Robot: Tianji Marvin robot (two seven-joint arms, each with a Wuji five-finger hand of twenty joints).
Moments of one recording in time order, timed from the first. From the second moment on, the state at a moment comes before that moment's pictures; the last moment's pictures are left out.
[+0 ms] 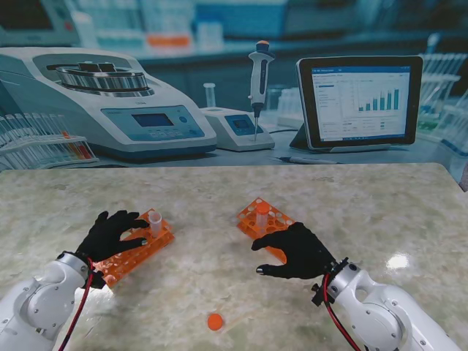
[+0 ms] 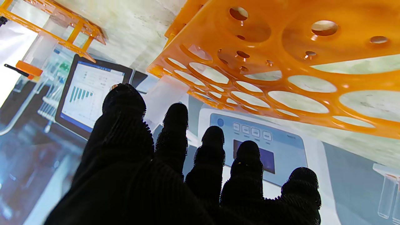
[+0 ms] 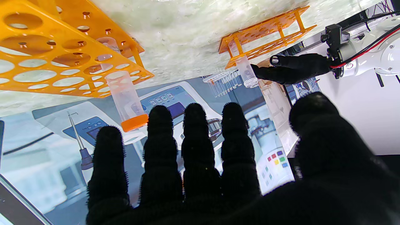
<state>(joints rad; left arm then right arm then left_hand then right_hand) 1.67 -1.07 -1.51 -1.44 0.71 -0.35 0.01 -1.76 -1.07 1.31 -1.74 -0.82 -0.44 -0.05 0.89 -0.19 -0.02 -0.03 0.58 0.00 0.21 0.24 0.47 0.08 0.06 0.14 0.24 0.13 0.05 0.24 -0.06 0.32 0.06 0.26 0.51 -0.36 0.44 -0.08 0.65 -0.08 0.35 0.41 0.86 0.02 0.14 0.26 0.72 0.08 0.15 0.29 0.19 0.31 0.87 0.30</state>
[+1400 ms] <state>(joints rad) 1.69 -1.06 -1.52 -1.50 0.72 -0.35 -0.09 -1.75 -1.07 1.30 -1.74 -0.81 -0.45 -0.05 0.88 -0.23 -0.02 -0.03 0.52 0.08 0.18 0.16 0.40 0.10 0.03 0.11 0.19 0.13 0.04 0.24 -0.06 0.32 0.06 0.26 0.51 -0.36 0.44 -0.08 0.65 -0.08 0.35 0.41 0.86 0.02 0.14 0.26 0.72 0.08 0.15 0.29 0.19 0.31 0.87 0.30</state>
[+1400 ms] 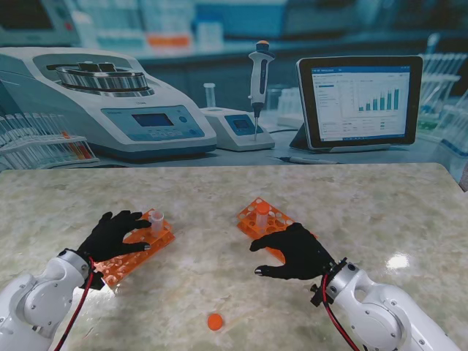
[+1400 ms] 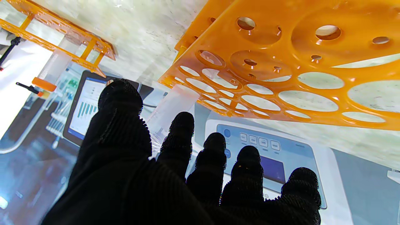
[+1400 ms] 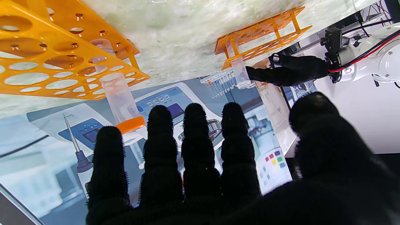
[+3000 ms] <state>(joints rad) 1.67 -1.05 -1.48 -1.52 0.69 -0.37 -0.15 -1.76 -1.07 1.30 -1.74 -0.81 -0.46 -0.05 0.83 -0.28 -0.01 -0.03 0.51 0.07 0.15 0.15 0.39 0.14 0.02 0.10 0.17 0.13 0.03 0.24 -0.06 0.32 0.06 0.26 0.51 -0.36 0.44 -0.08 0.65 -0.08 0.35 0.41 0.86 0.02 0.14 0.26 0.72 0.08 0.15 0.29 0.19 0.31 0.87 0.30</state>
